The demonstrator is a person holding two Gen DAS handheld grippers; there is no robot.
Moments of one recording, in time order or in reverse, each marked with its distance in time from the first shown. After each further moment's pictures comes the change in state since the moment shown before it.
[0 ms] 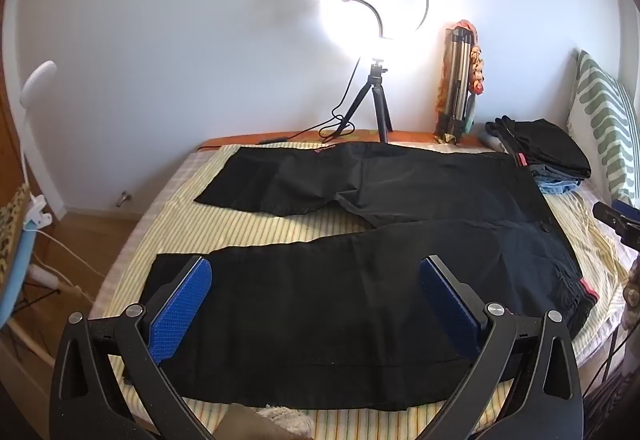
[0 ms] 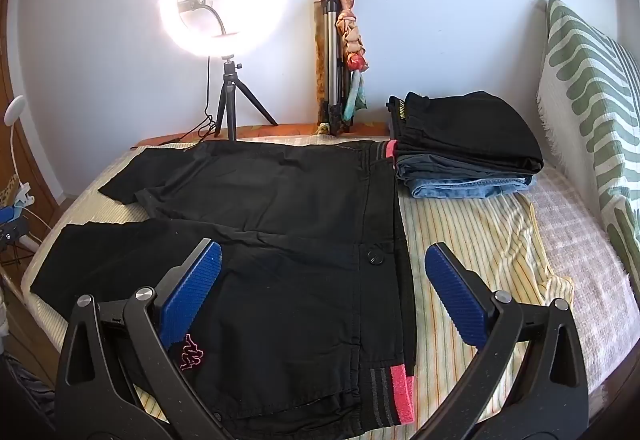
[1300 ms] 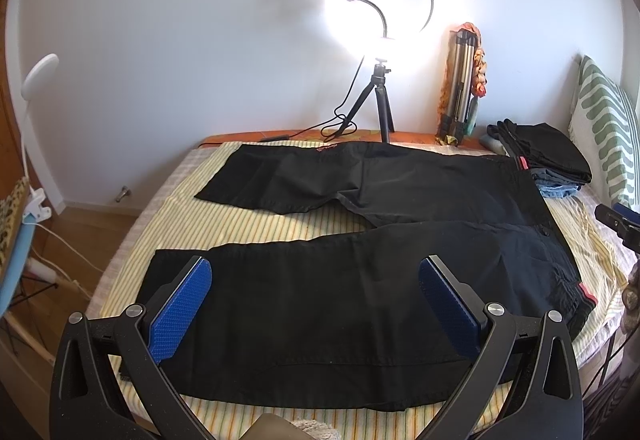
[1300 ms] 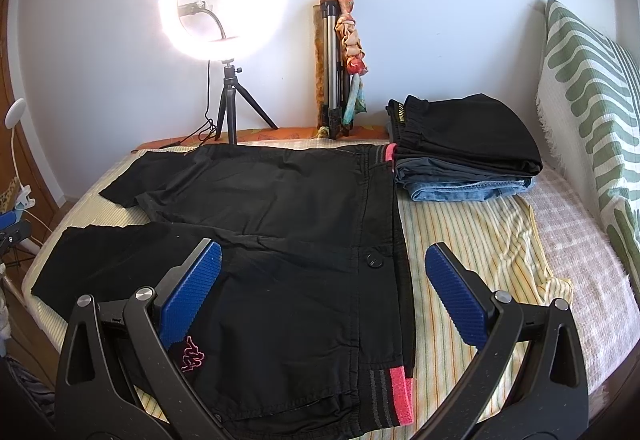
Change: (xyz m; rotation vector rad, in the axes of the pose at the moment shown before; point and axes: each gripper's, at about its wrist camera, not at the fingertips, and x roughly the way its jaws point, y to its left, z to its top) left arm 0.002 0.000 -0.002 -0.020 -0.004 0.000; right arm -0.002 -0.001 0.004 0.004 -0.007 -0.002
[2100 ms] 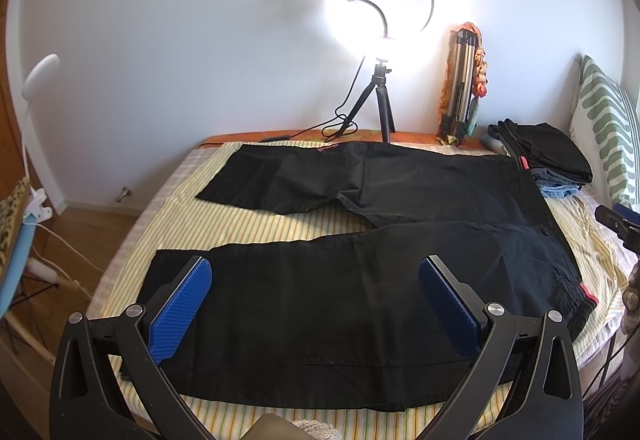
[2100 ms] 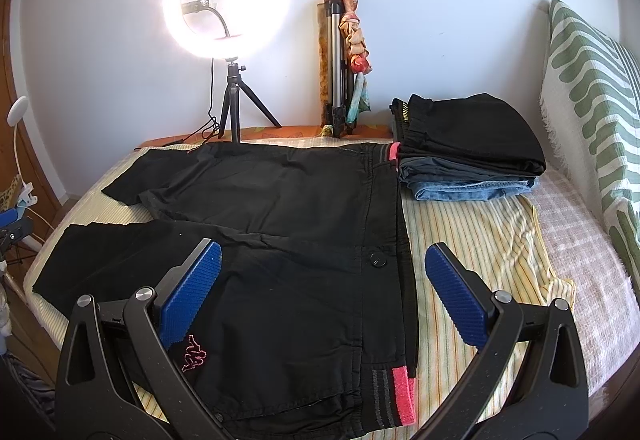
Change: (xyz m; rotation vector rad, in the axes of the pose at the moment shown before) left arm -0.001 0.001 0.001 0.003 0.002 0.003; right arm 0.001 0.004 0.001 -0.006 0.004 0.007
